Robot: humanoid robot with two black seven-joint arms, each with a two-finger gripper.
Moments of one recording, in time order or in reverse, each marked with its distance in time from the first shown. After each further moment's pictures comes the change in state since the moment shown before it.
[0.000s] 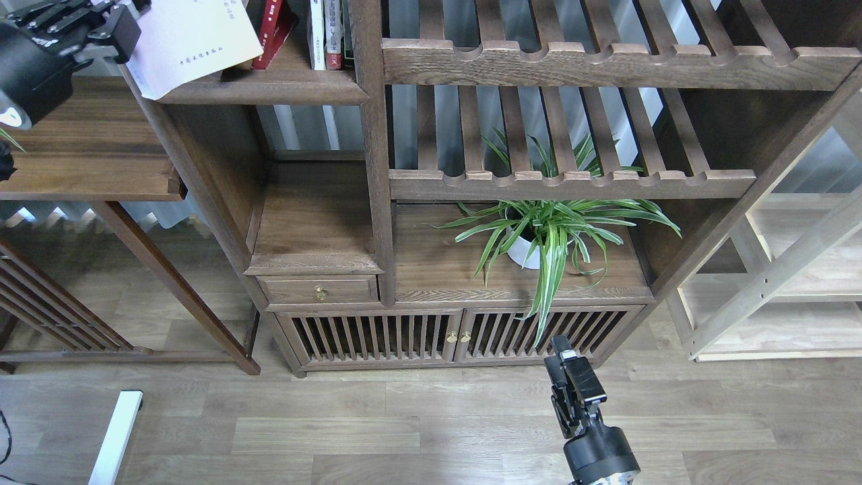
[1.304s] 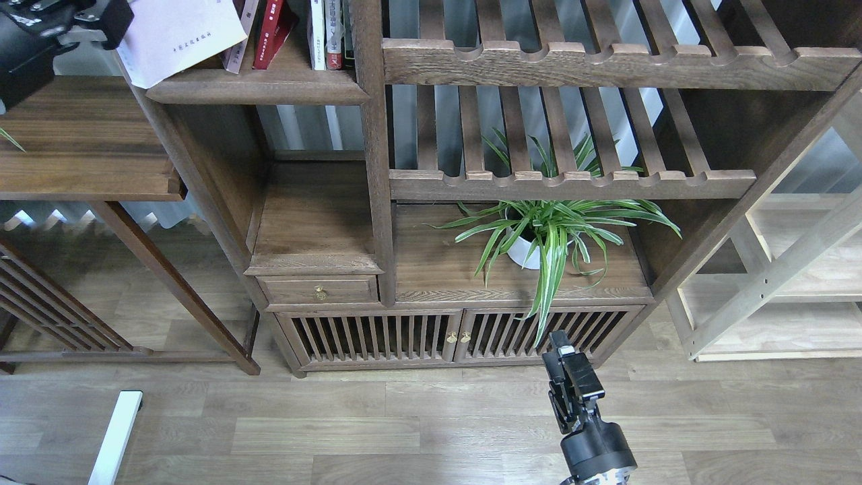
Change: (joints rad) left arm 0.048 0.124 0.007 -0.123 -0.101 -0.004 0.038; right arm 0.011 0.011 0.002 0.000 0.001 0.000 0.000
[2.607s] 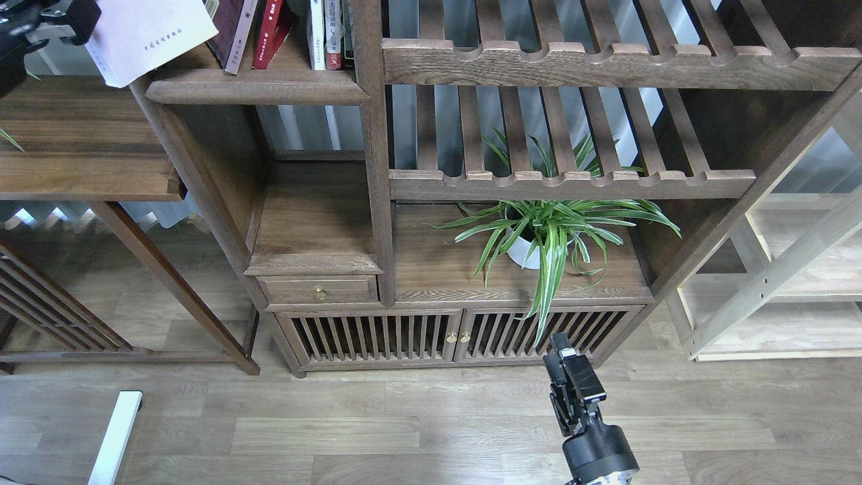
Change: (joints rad) left arm 0.015 -0.006 -0.019 0.048 0.001 0.076 -0.011; right arm -0.011 -0.008 -0.002 0.011 -0.002 0.000 0.000
